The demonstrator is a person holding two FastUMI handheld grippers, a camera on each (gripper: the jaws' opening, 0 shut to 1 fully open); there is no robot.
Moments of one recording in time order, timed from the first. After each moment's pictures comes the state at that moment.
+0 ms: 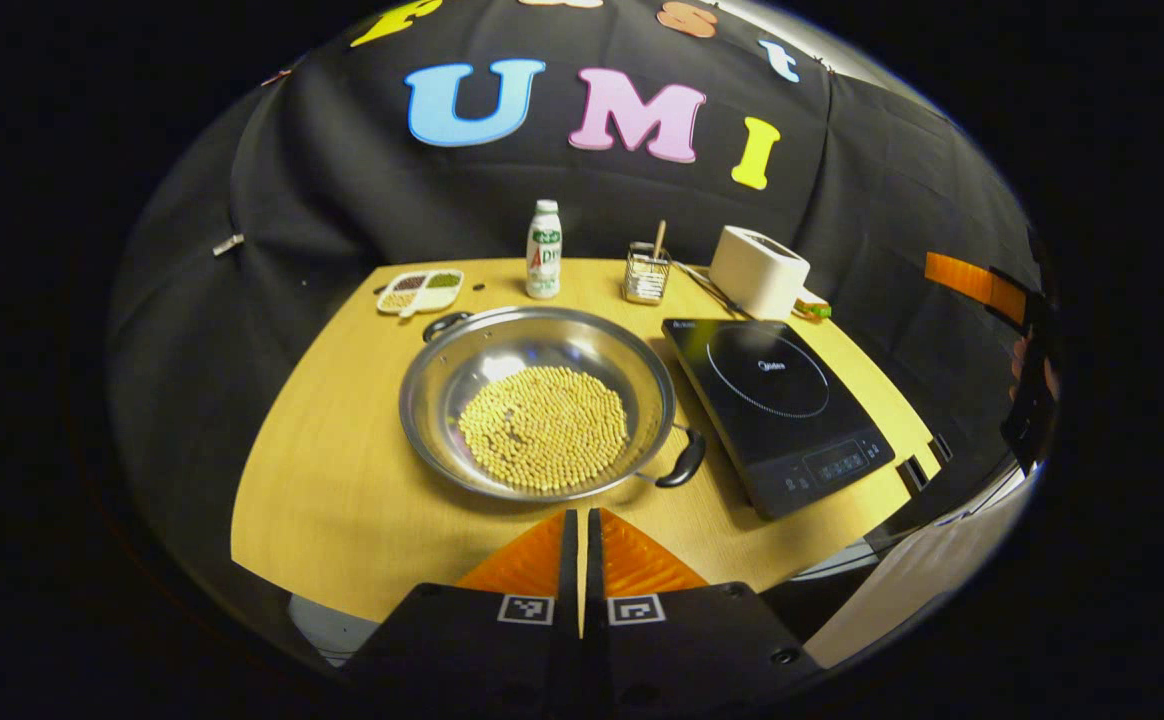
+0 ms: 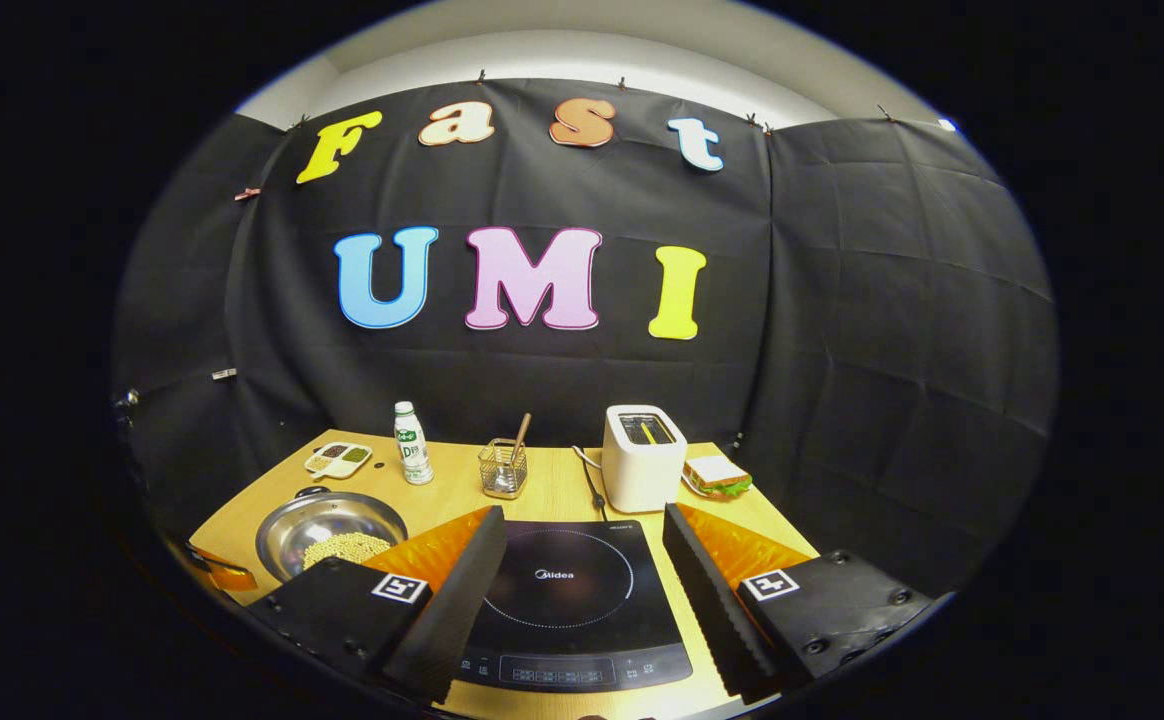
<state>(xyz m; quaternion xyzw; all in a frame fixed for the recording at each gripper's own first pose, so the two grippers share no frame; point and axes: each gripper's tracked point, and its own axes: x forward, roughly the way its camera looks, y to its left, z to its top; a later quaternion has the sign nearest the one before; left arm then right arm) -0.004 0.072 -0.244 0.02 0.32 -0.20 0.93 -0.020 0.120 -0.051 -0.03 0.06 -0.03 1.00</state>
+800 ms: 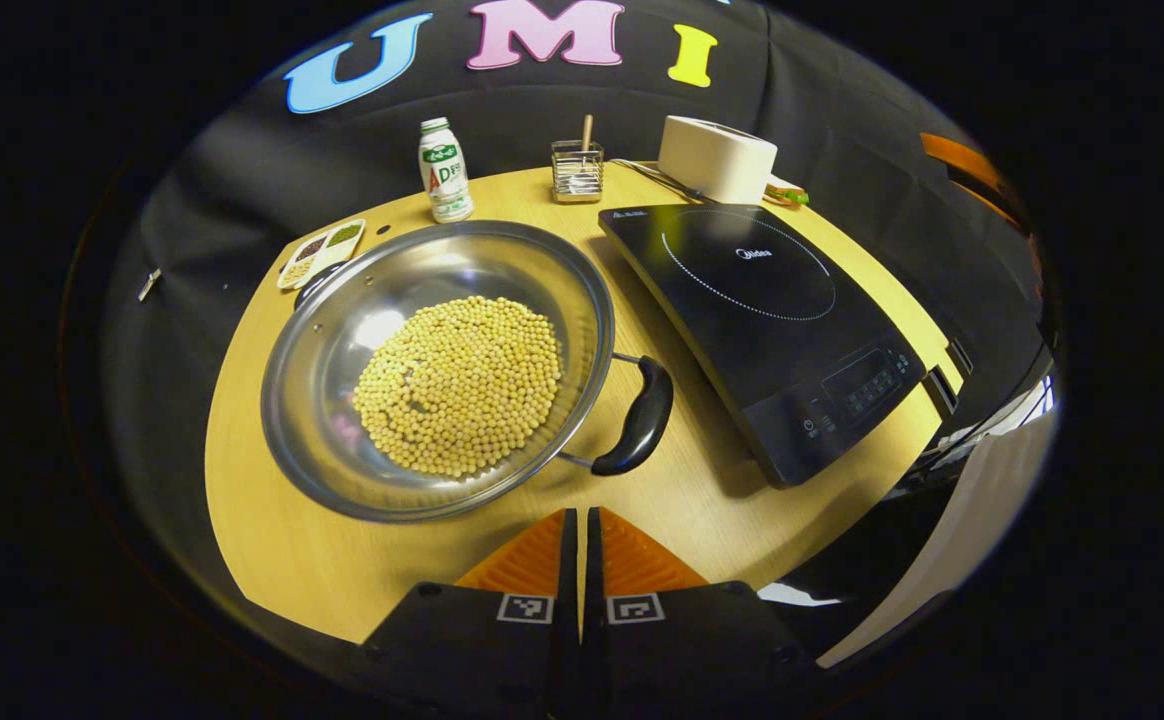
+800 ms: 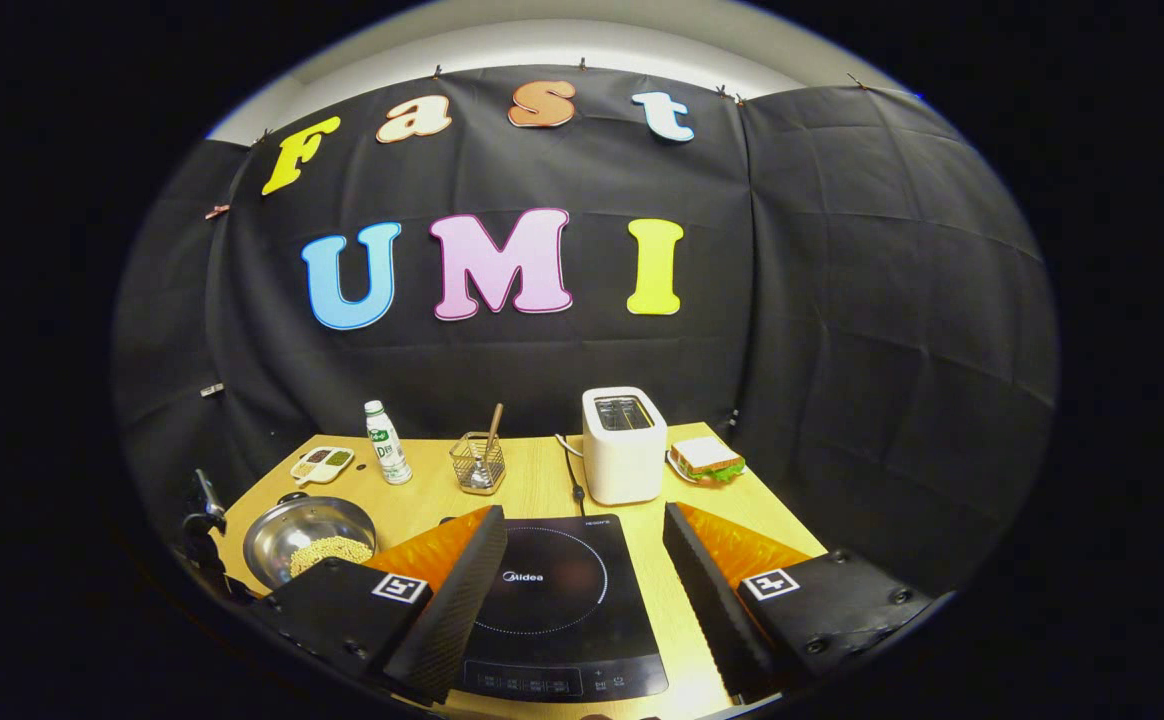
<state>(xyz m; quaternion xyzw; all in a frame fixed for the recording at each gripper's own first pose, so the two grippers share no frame) 0.024 0.006 -0.316 0.13 0.41 -0.24 0.87 0.007 0.072 -0.064 0.00 0.08 -0.03 1.00</state>
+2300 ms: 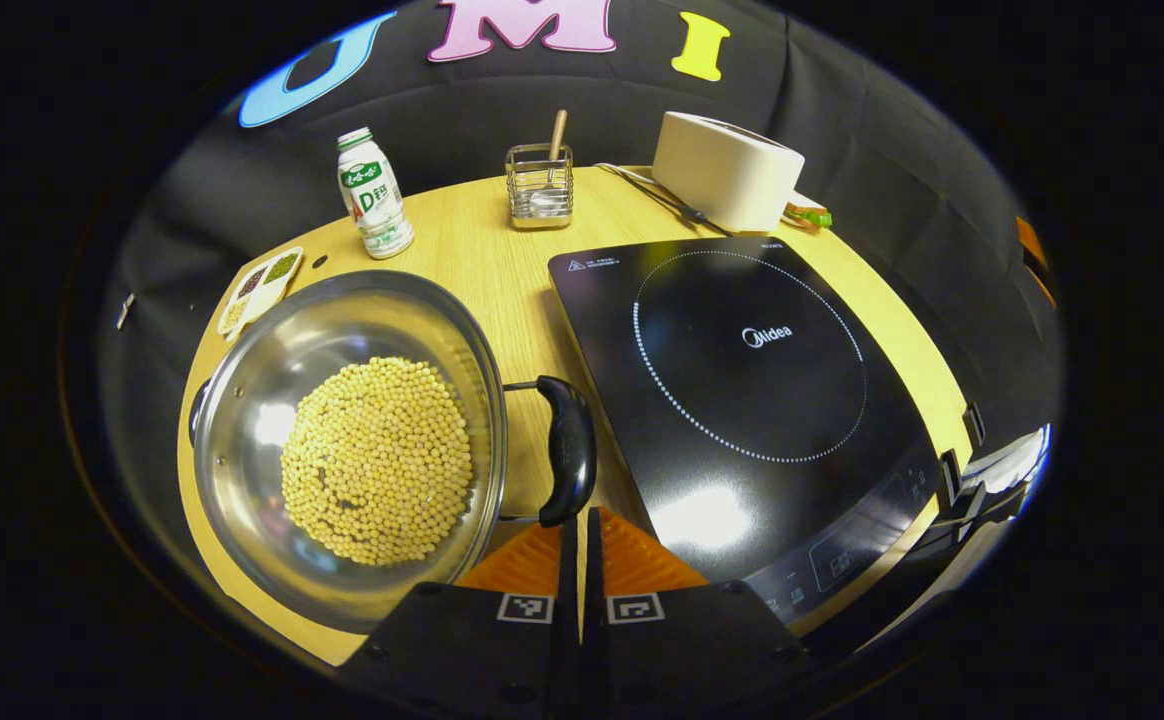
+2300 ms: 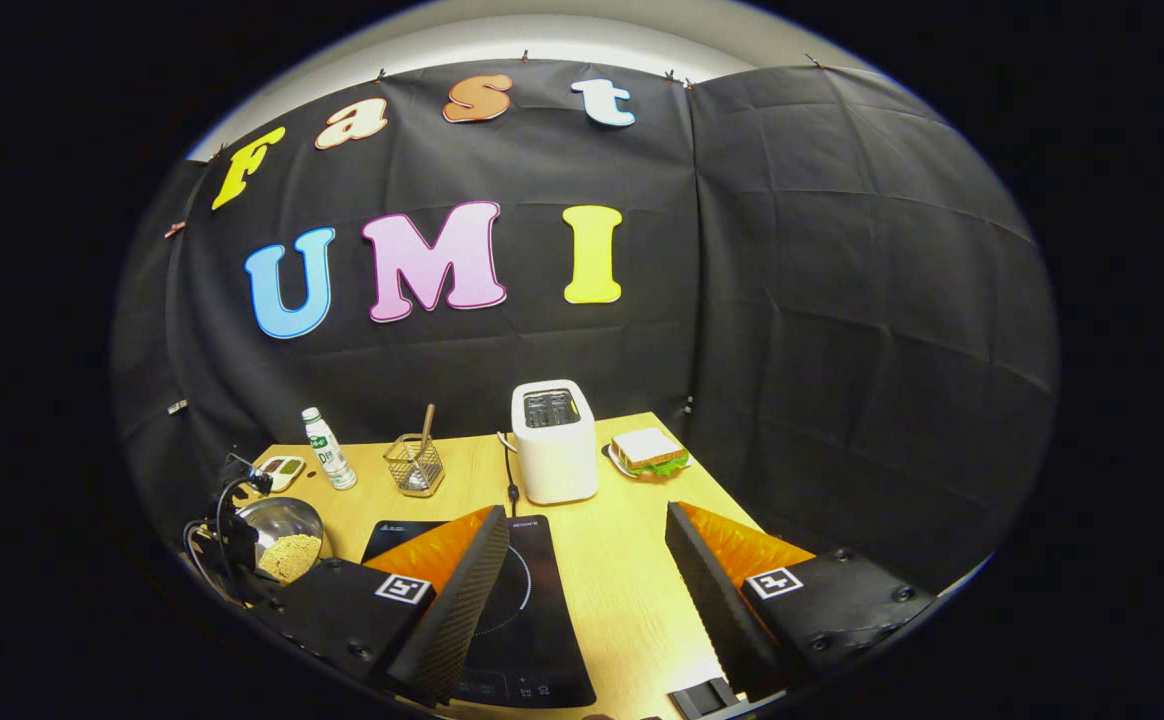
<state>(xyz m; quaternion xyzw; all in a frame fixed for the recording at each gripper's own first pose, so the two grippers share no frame) 0.118 -0.103 -0.309 0.11 0.42 -0.24 0.87 0.019 -0.018 -0.066 0.02 0.09 -0.09 0.99</state>
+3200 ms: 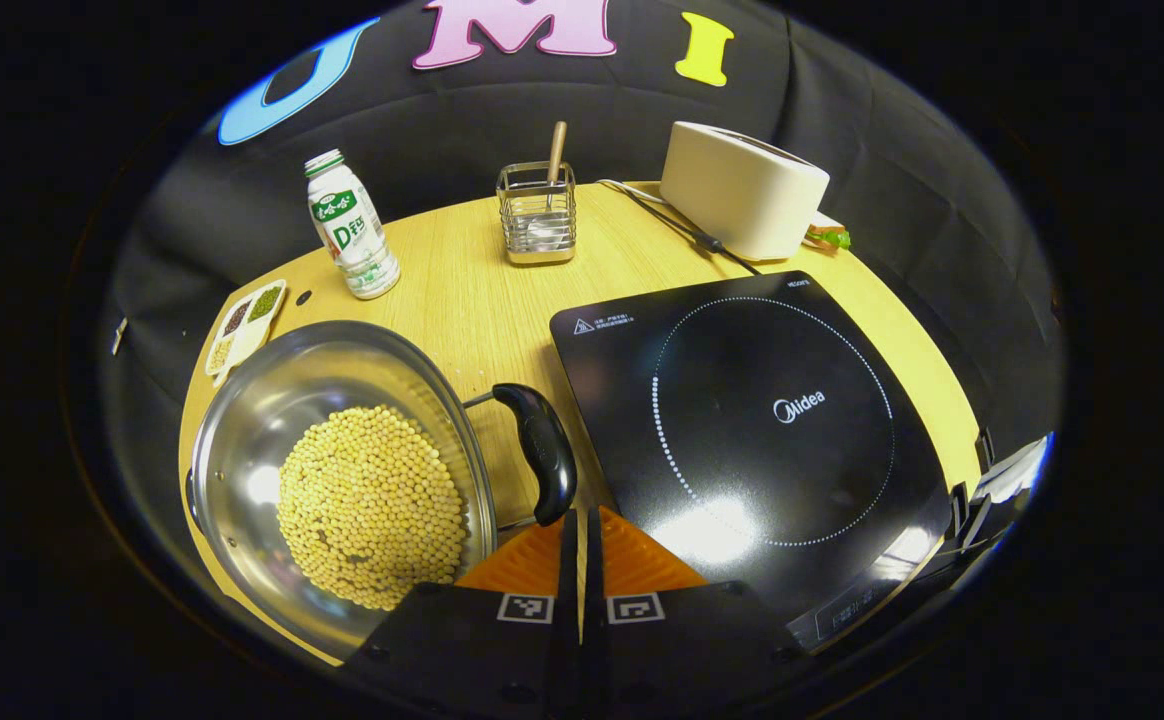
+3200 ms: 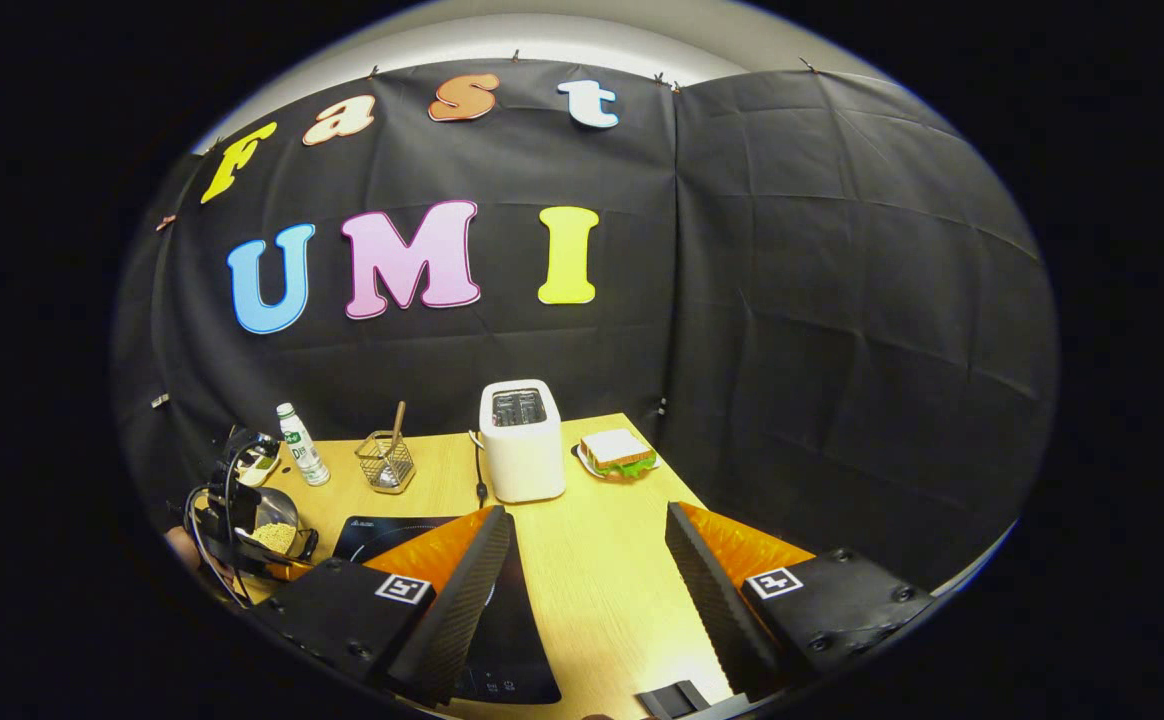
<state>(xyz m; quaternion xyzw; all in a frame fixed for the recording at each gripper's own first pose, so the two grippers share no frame) 0.175 -0.124 -0.300 0.12 0.40 -0.24 0.87 0.007 -0.046 -0.065 0.01 0.09 -0.12 0.99</state>
